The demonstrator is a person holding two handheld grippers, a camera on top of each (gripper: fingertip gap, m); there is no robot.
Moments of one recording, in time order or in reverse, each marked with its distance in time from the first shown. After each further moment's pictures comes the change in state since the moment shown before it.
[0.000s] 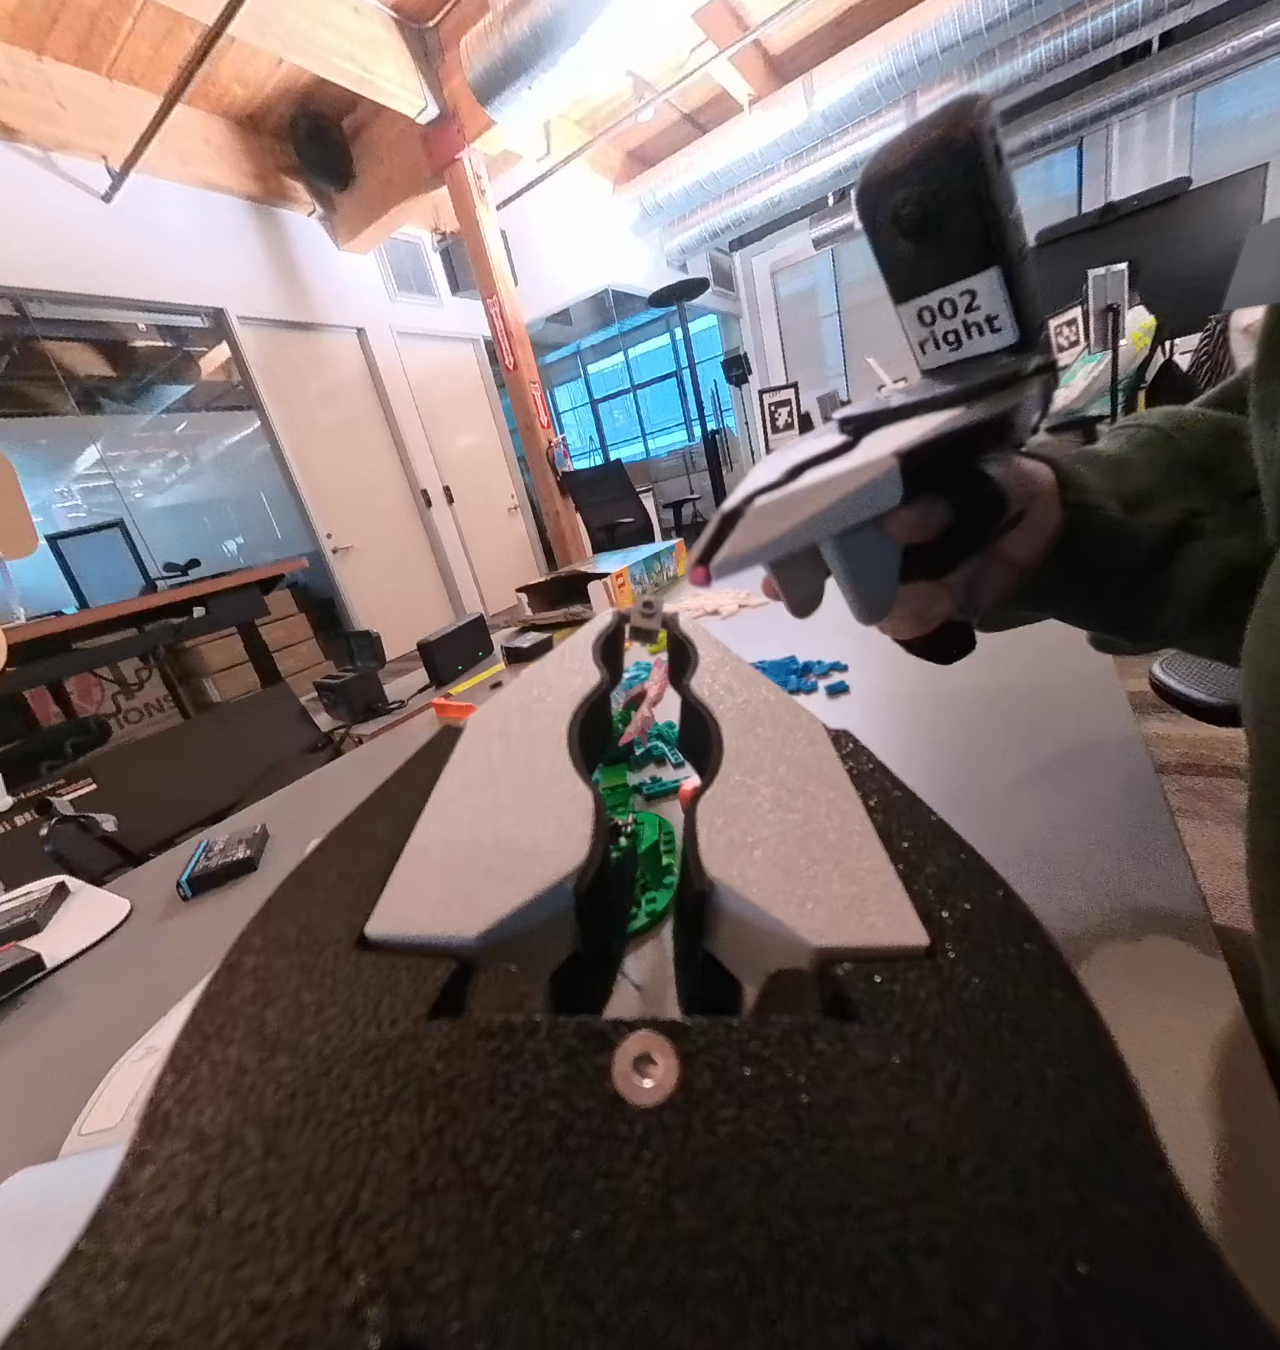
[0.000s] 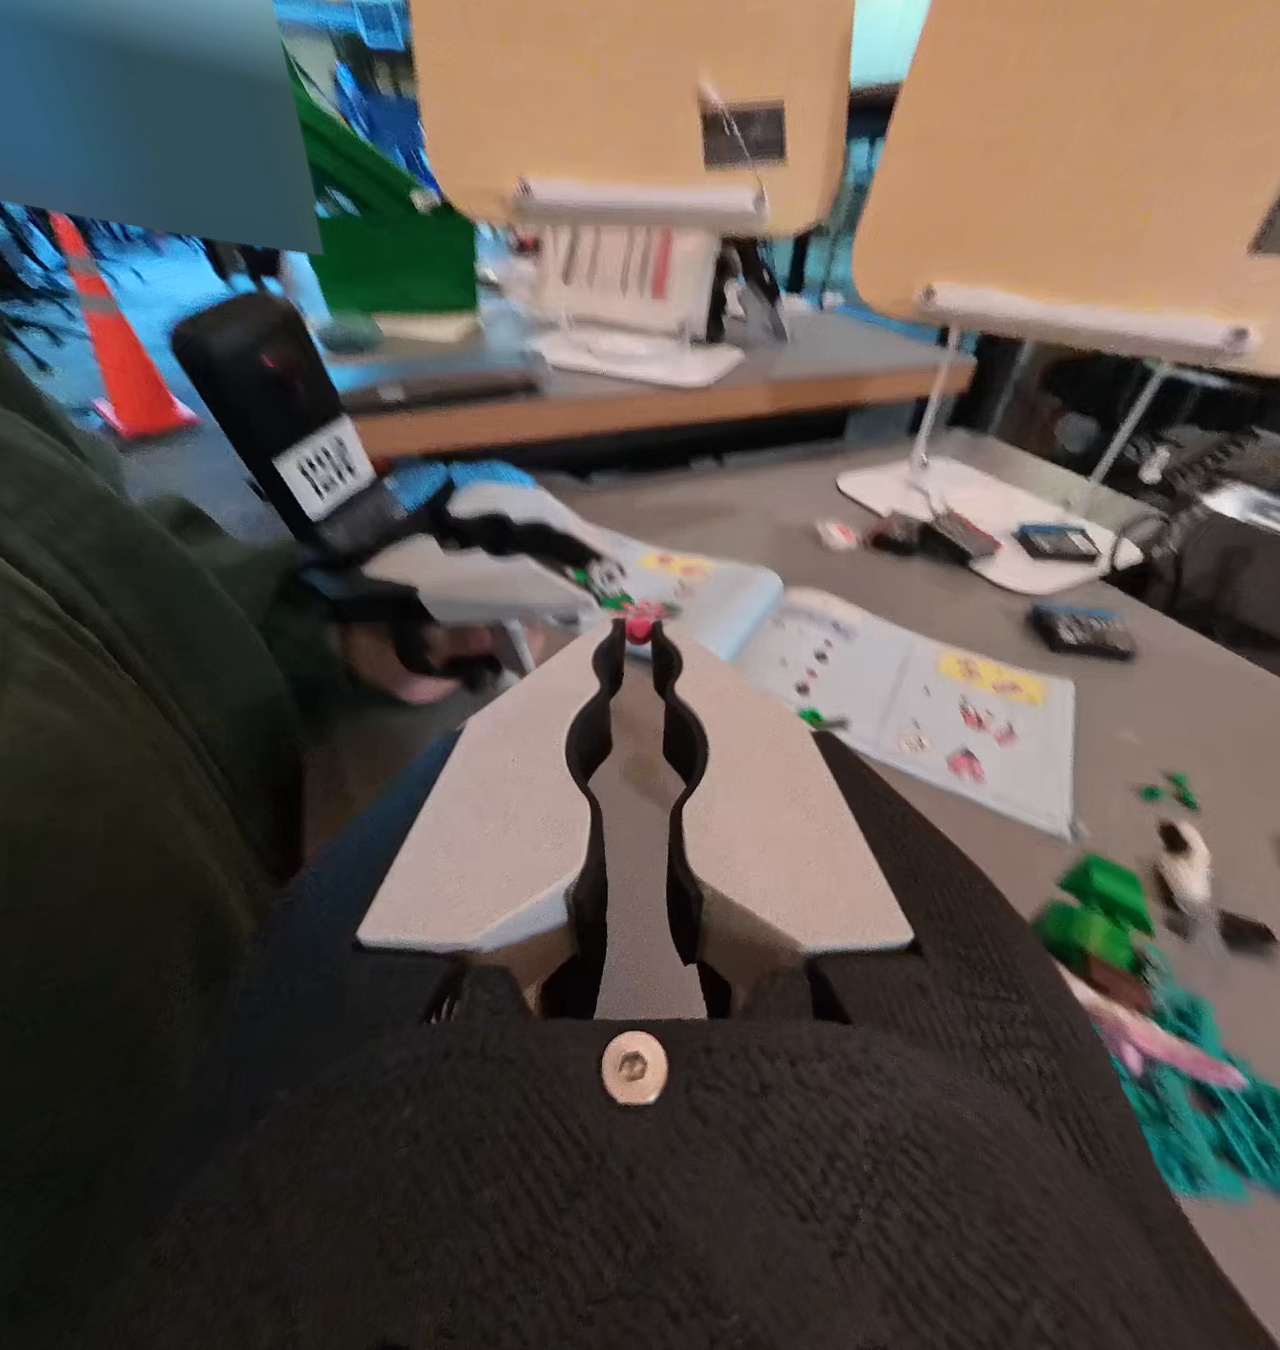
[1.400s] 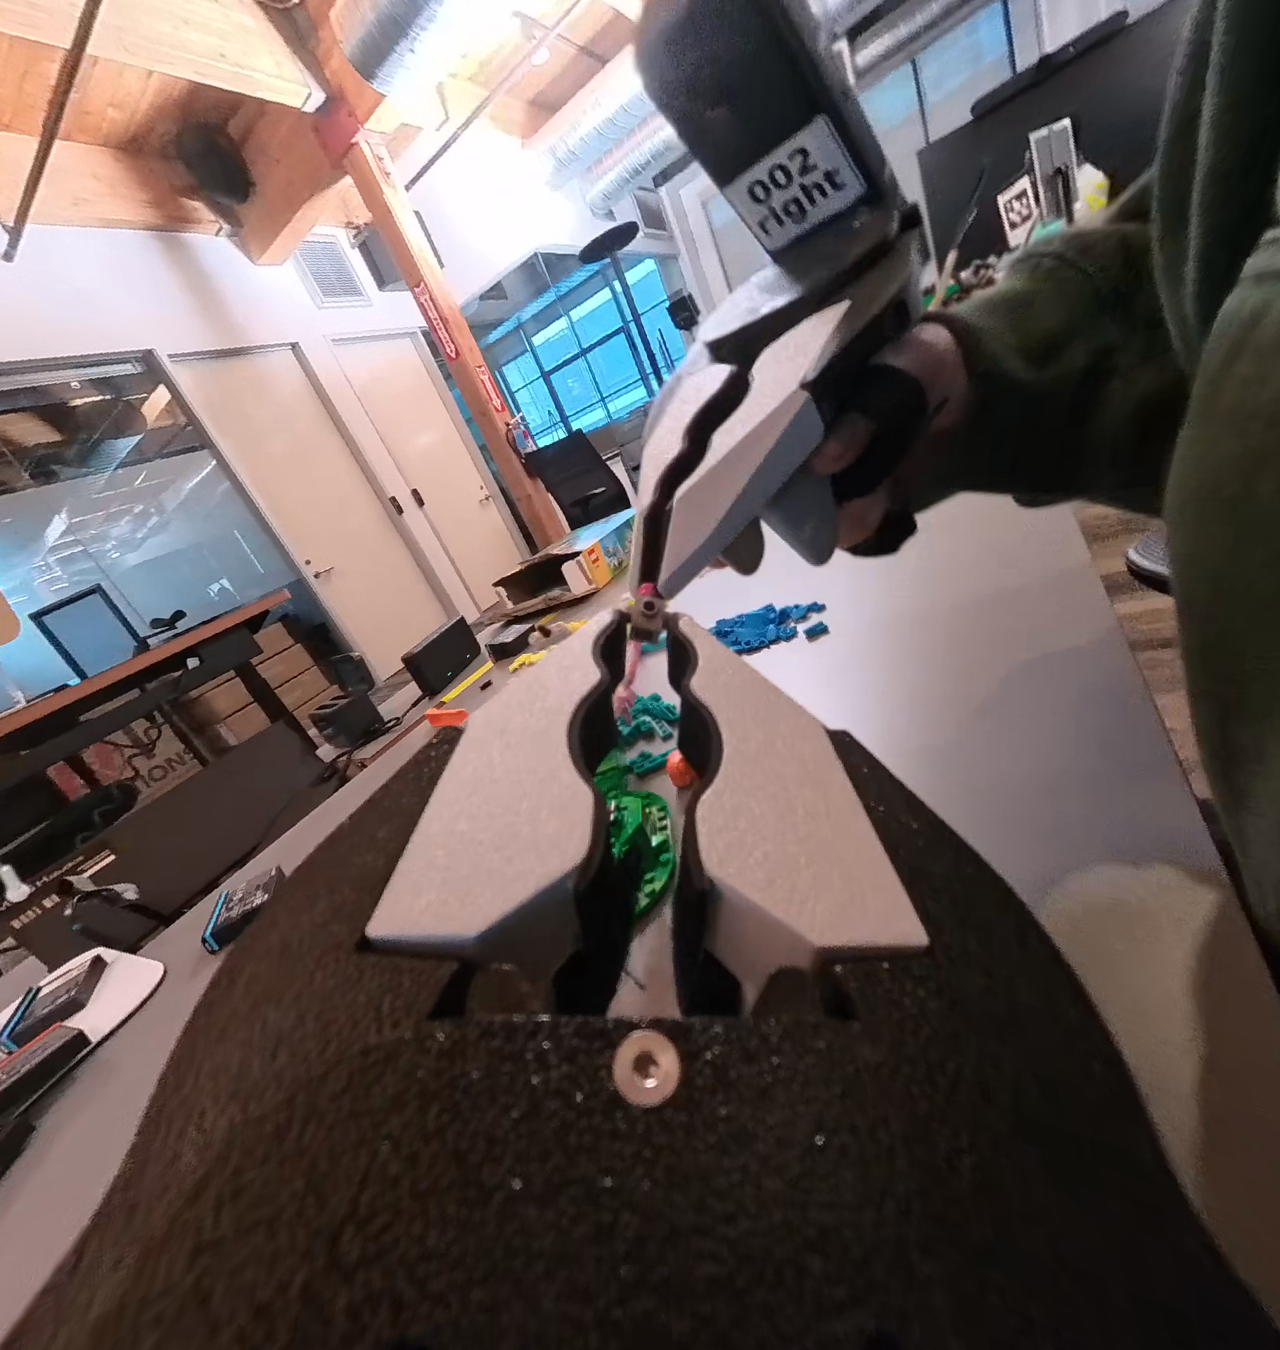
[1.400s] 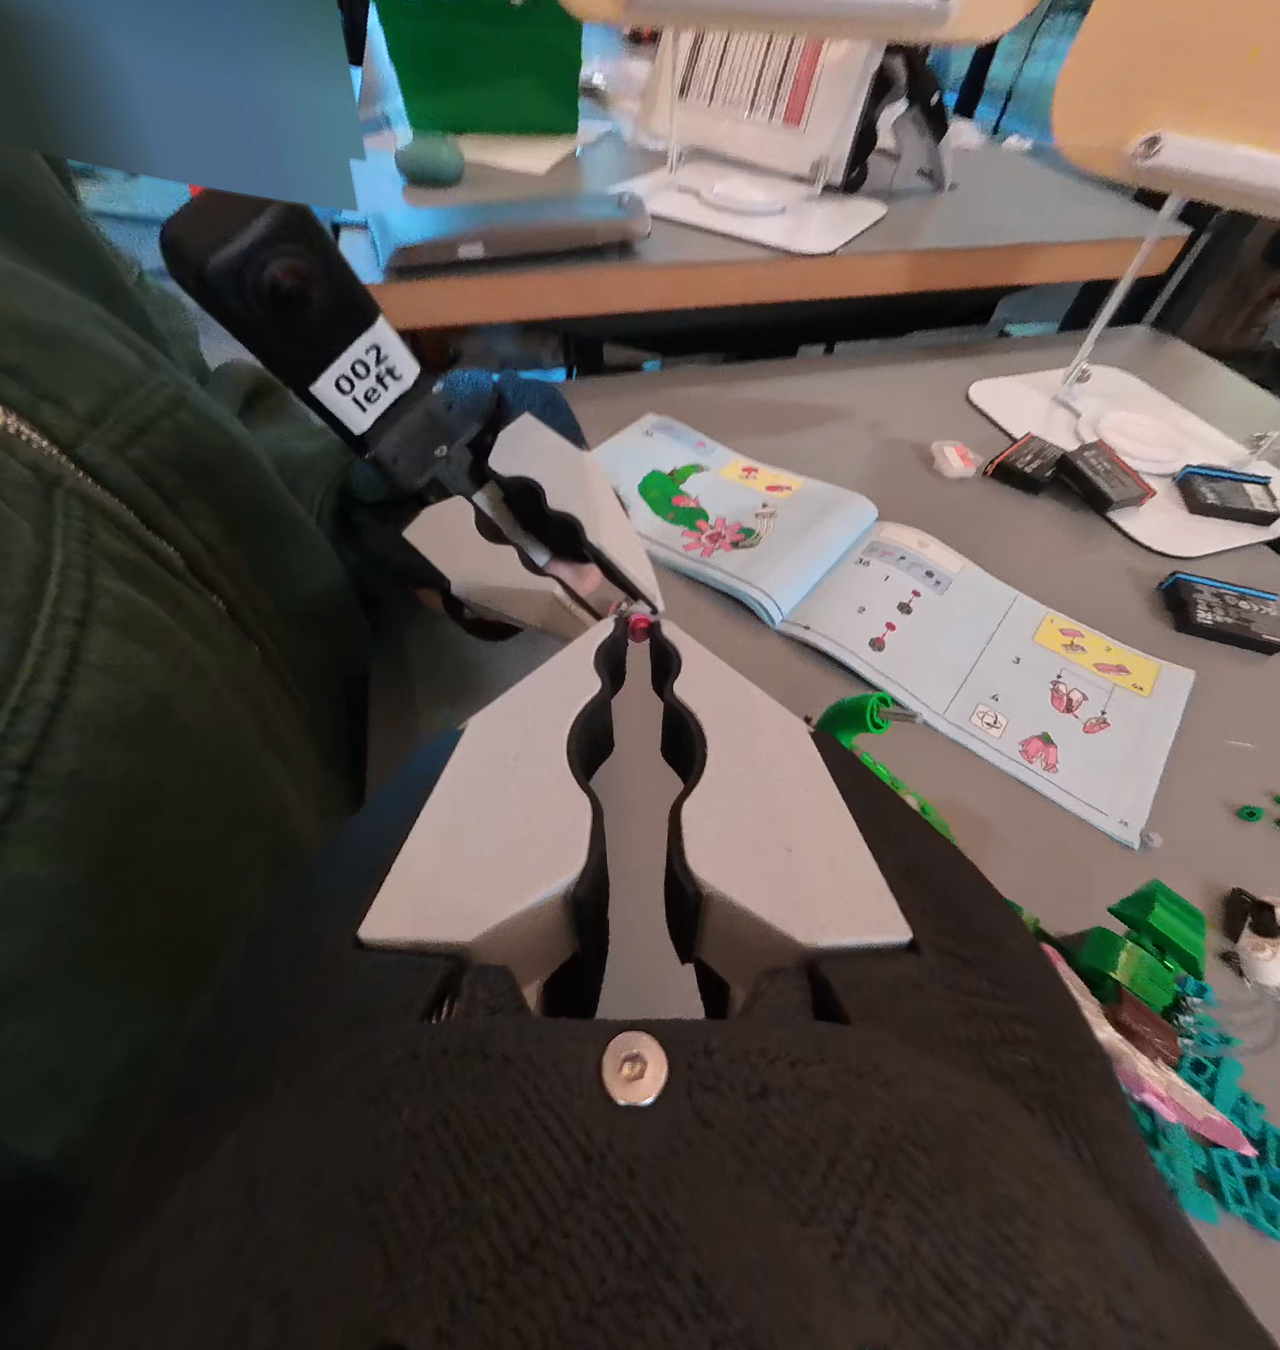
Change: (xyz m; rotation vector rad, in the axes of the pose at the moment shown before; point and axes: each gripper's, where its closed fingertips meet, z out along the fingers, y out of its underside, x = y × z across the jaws) left arm 0.022 0.006 0.000 -0.058 0.090 0.160; right arm -0.019 0.007 0.009 -0.185 -0.163 -0.035
